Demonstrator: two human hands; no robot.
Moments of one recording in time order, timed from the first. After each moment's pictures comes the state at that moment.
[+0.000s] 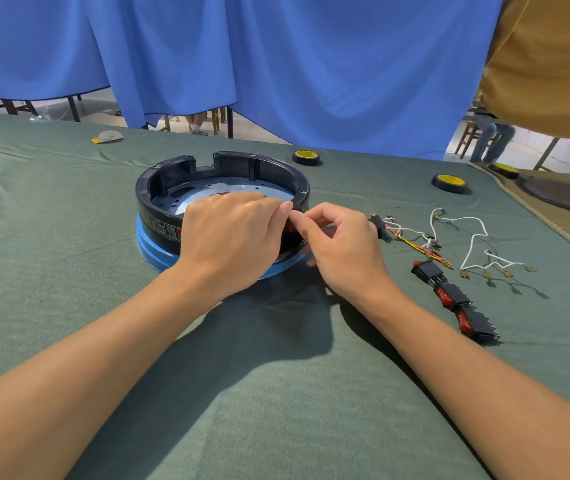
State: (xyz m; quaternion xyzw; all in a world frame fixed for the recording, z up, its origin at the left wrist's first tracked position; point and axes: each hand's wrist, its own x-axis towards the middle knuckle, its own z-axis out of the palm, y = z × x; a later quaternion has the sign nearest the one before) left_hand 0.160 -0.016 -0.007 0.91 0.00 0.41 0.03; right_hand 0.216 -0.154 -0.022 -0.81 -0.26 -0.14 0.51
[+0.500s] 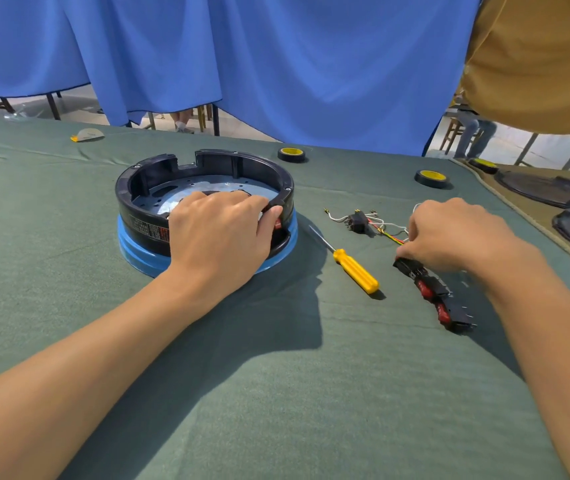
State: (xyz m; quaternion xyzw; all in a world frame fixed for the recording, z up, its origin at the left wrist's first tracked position) left_hand 0.161 -0.024 -0.014 0.91 0.02 0.42 0.01; right_hand 0.242 -0.260 0.032 -1.00 -0.07 -0.02 -0.06
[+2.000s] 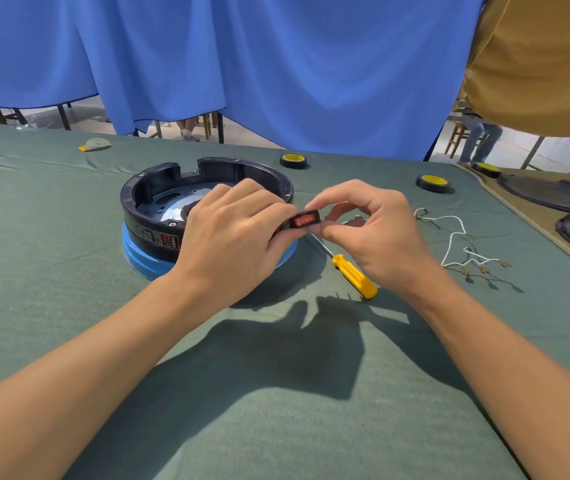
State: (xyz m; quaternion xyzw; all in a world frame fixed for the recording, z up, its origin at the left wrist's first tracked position) left_hand 0.160 -0.024 -0.007 0.84 -0.18 0.52 0.01; right_hand 0.209 -0.204 0.016 -0.77 -0.35 -0.12 0.51
